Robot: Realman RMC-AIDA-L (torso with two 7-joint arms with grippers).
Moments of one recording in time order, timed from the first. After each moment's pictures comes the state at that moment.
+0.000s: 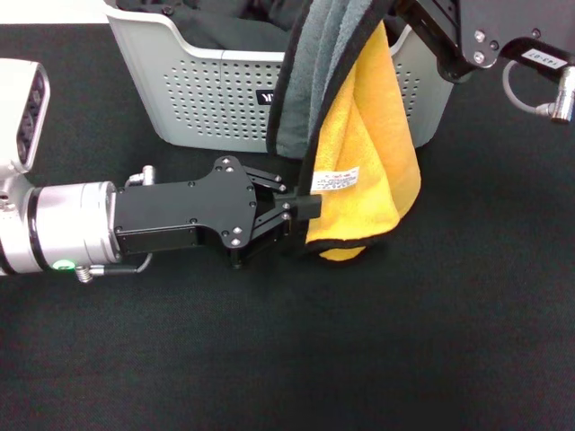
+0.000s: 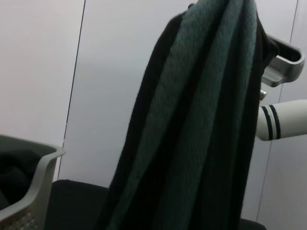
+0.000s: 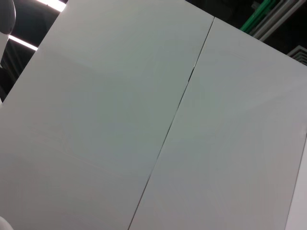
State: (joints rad) left arm -0.49 -2.09 0.87 0.56 1.71 1.75 -1.17; right arm 0.60 1.99 -1.46 -0.77 -0.81 -1.59 0.78
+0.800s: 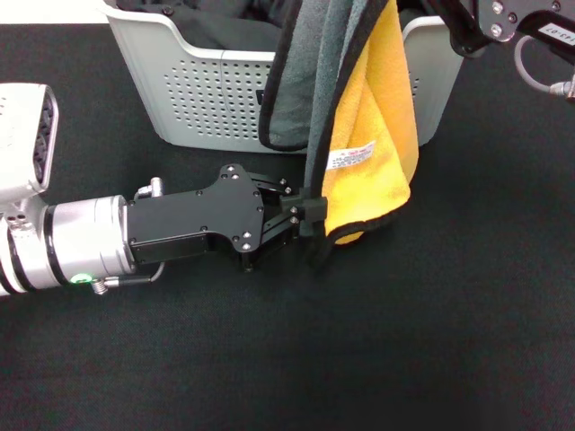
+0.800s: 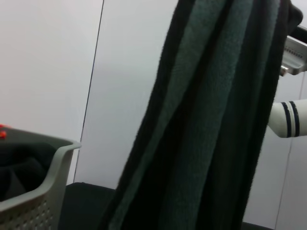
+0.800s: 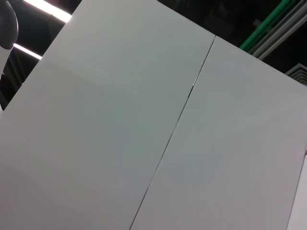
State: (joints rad) left arm -0.50 -2.09 0.87 0.44 1.68 1.70 -1.07; right arm 0.59 2.00 -1.42 -0.82 -0.82 -1.60 0.80
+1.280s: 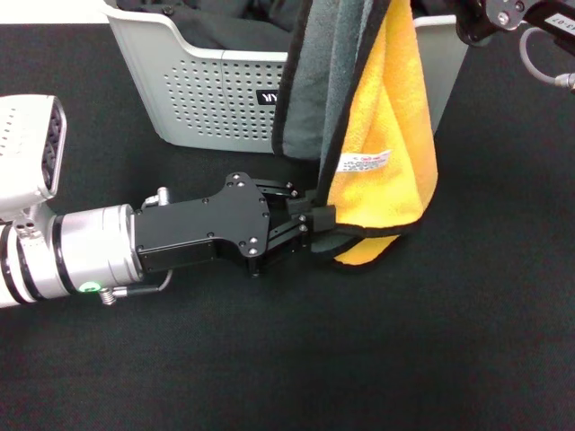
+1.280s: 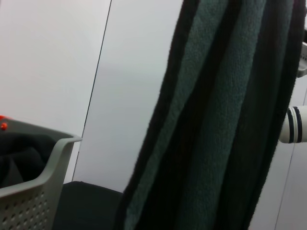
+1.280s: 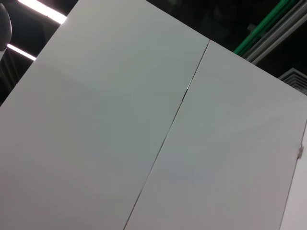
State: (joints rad) left arm -0.50 -2.10 0.87 0.39 1.67 1.69 -1.07; right arm 0.59 2.00 -1.40 -0.83 -0.82 -1.60 0.80
